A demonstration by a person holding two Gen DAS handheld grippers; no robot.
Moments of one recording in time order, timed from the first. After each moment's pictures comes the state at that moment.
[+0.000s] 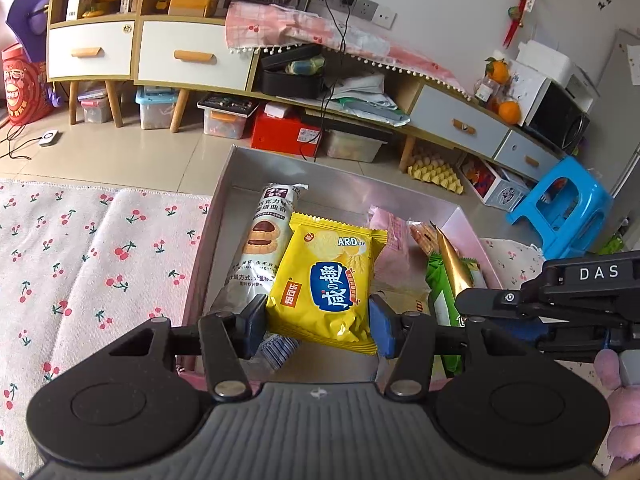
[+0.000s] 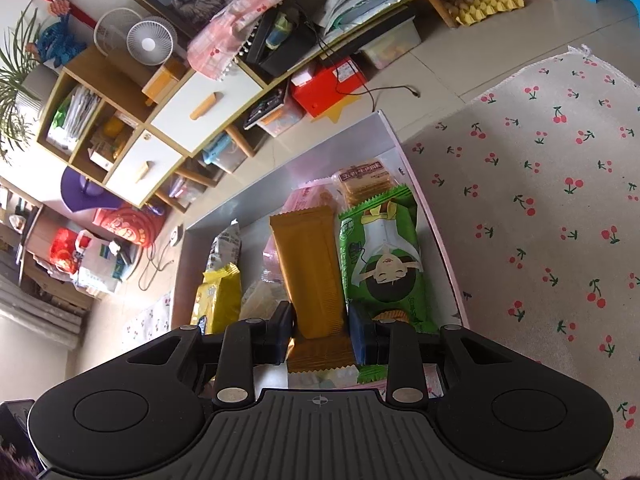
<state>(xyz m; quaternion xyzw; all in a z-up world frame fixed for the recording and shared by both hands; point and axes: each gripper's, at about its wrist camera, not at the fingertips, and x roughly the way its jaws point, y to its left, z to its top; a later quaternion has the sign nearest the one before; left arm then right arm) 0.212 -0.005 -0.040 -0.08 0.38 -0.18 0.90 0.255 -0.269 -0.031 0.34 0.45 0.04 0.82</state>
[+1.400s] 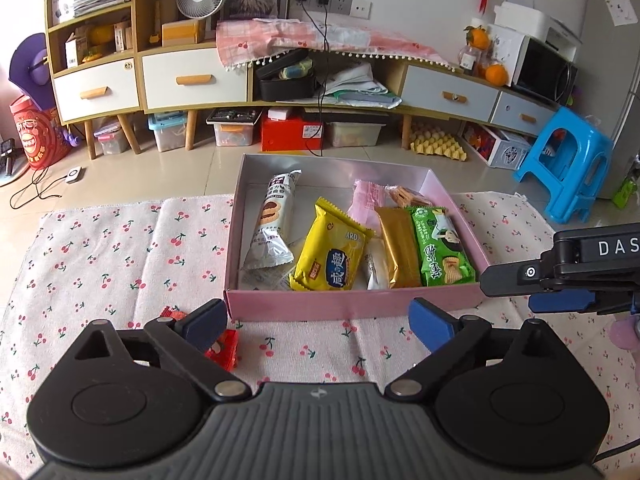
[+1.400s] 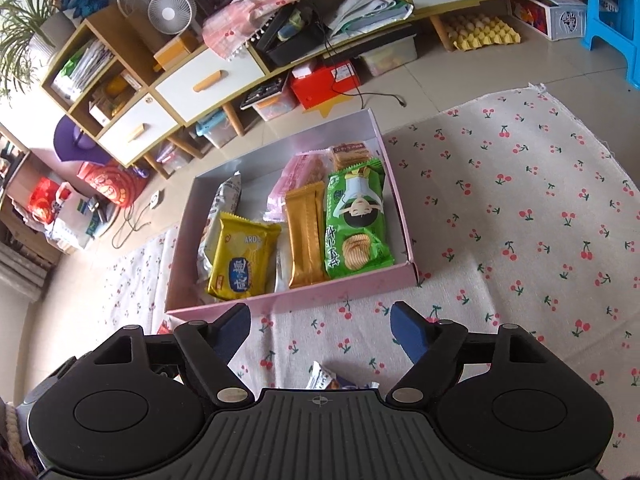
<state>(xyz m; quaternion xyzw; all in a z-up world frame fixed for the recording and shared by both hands) 0.151 -0.010 0.003 0.02 0.39 -0.16 0.91 0.180 -0.258 0.019 0.25 0.48 0.03 0.84</state>
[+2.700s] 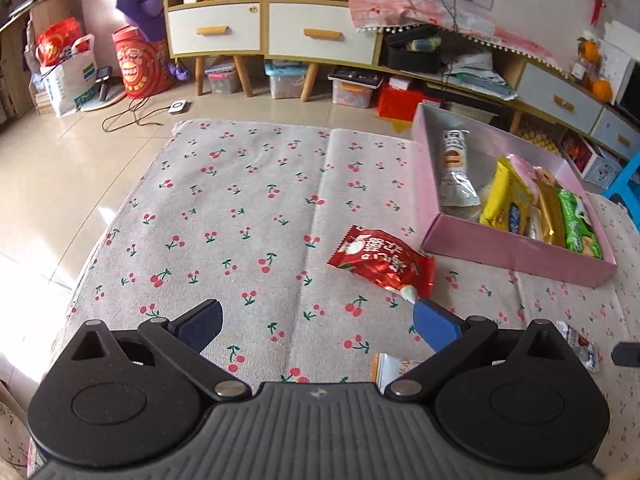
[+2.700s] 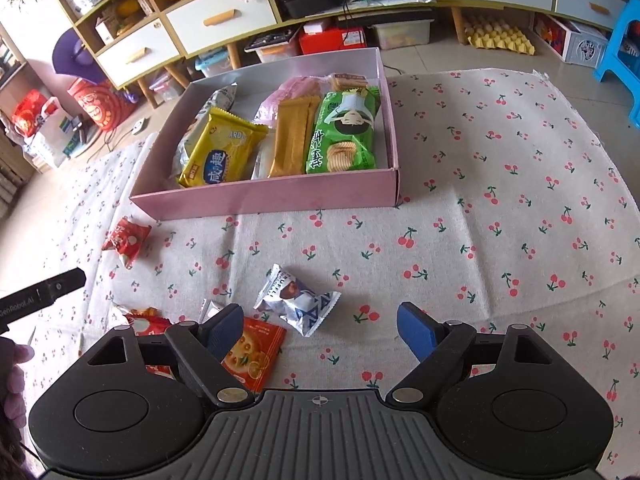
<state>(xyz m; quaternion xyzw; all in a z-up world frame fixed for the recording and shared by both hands) 0.139 0.093 -0.026 -0.03 0.44 -0.01 0.90 0.141 -0.231 -0.012 0.13 0.52 0.03 0.84</state>
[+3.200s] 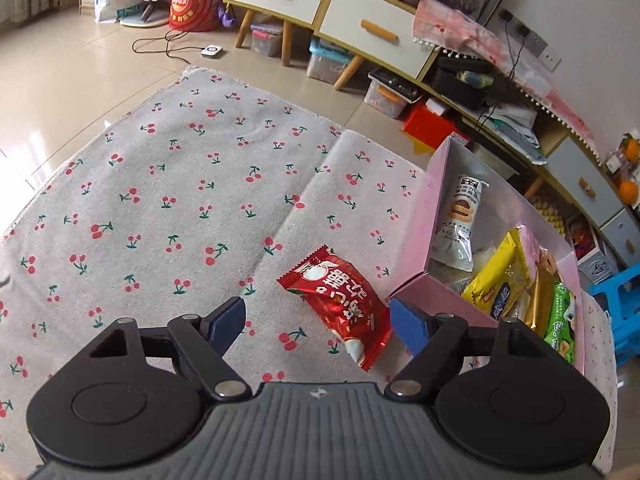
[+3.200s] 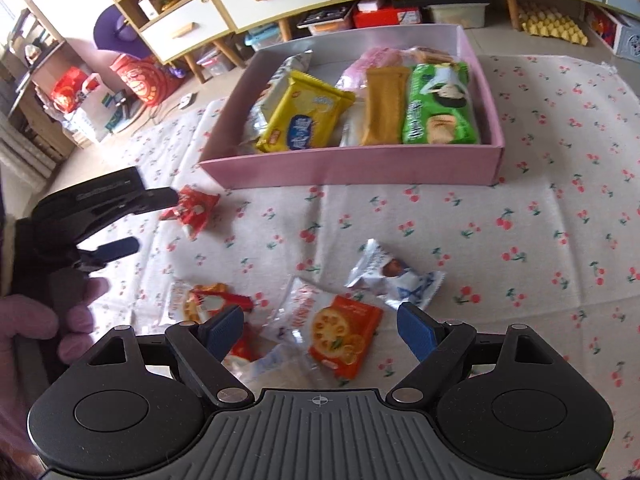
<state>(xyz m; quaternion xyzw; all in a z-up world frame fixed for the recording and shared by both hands) 0.169 0.081 -0.038 -0.20 0.45 0.04 0.87 0.143 -0.182 -0.016 0.16 0.54 0.12 0.82</state>
